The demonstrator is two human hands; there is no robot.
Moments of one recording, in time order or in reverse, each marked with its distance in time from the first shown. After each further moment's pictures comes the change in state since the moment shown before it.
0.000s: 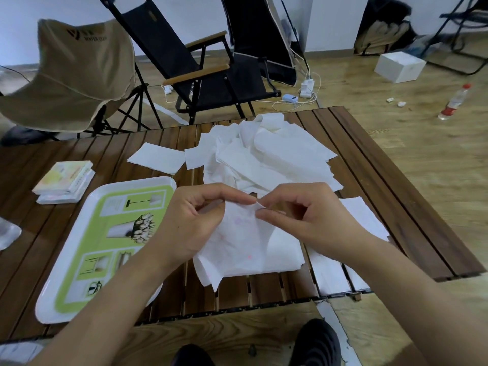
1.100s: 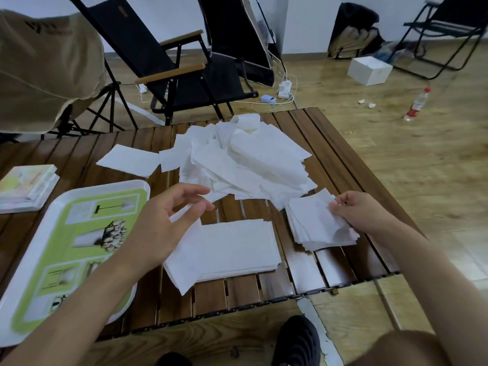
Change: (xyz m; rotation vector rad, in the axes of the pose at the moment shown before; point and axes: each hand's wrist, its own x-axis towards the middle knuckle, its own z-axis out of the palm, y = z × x) left_hand 0.003 -0.027 -0.004 0.266 0.039 -0.163; right_hand -0.032 0.140 -0.075 -0.047 0.214 0.881
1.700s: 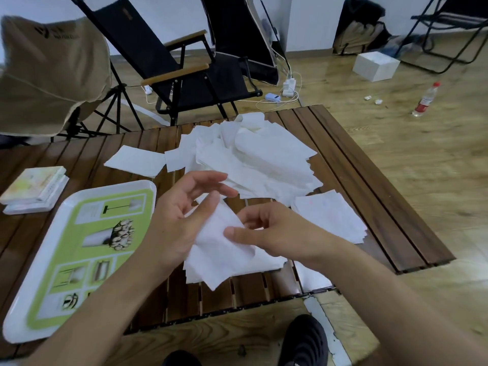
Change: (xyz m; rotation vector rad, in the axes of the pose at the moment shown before) left_hand -0.006 0.021 0.013 -0.355 0.014 0.084; right_hand -0.108 -0.111 0.075 0.190 -0.620 -0.394
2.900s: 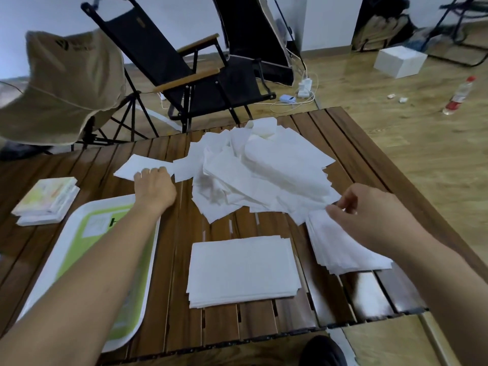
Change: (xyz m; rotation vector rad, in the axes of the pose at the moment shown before) left_hand 0.157 -0.159 -0.104 1.515 0.175 -0.326; right_hand -0.001 0.039 -0.096 -0.635 0.586 0.294
